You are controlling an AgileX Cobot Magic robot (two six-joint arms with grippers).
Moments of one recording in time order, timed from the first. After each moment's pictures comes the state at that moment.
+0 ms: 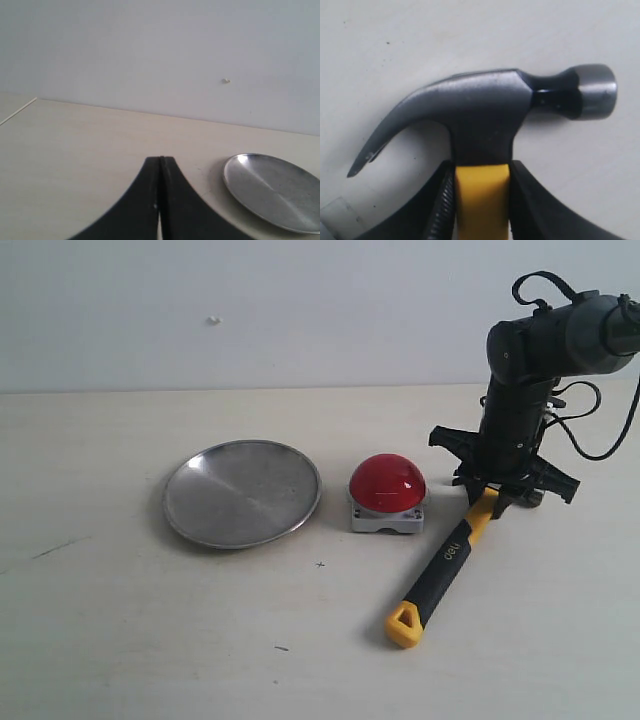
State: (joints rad) left arm 0.00 0.13 0.00 0.12 0.03 -0.24; right arm 0.07 2.25 -1.57 -0.10 0.91 0.95
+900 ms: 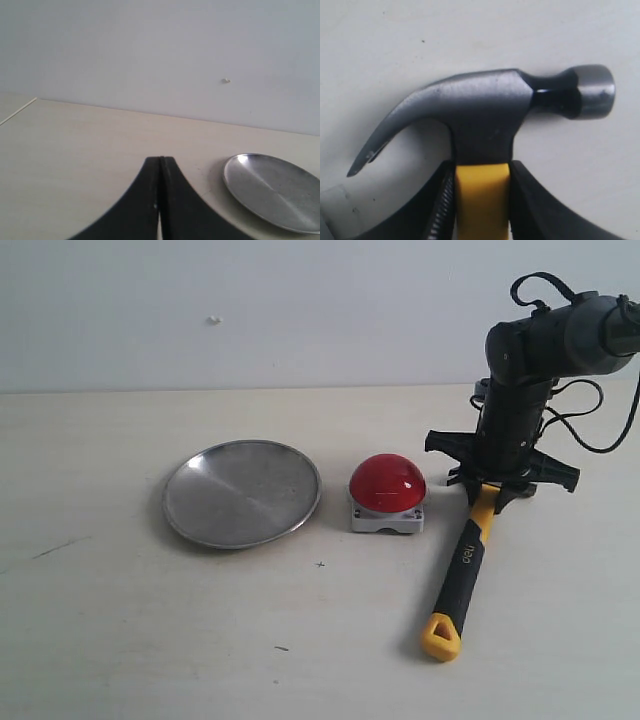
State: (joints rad) left arm 0.00 0.13 0.00 0.12 0.03 -0.24; right arm 0.07 2.25 -1.57 -0.11 0.88 0.78
